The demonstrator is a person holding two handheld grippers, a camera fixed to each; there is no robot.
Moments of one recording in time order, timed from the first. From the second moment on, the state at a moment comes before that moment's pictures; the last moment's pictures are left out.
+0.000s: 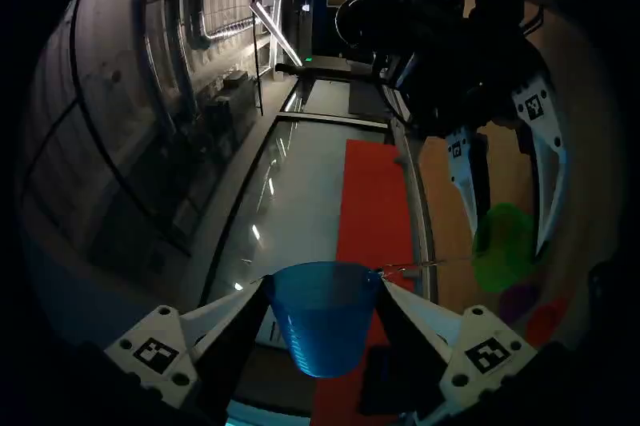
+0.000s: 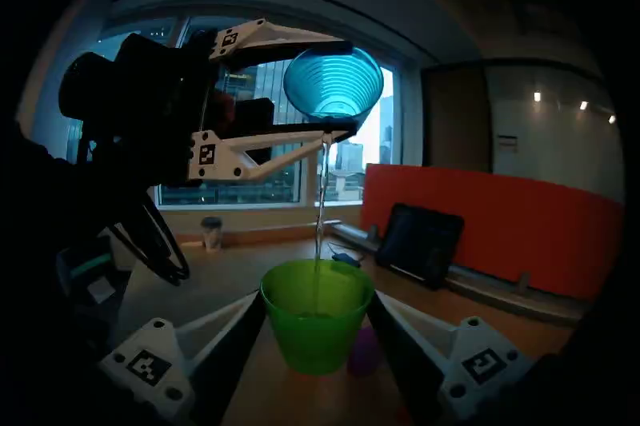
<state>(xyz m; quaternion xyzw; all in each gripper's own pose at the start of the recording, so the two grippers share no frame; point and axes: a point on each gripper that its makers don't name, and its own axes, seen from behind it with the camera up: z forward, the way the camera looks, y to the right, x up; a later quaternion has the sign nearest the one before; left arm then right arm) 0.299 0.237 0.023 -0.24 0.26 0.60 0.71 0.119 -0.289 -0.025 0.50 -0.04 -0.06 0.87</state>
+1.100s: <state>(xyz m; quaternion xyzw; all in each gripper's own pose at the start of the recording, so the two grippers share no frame) 0.321 0.241 0.016 -0.21 0.30 0.65 0.66 0.123 -0.293 -0.022 0.50 -0.03 -0.05 0.87</state>
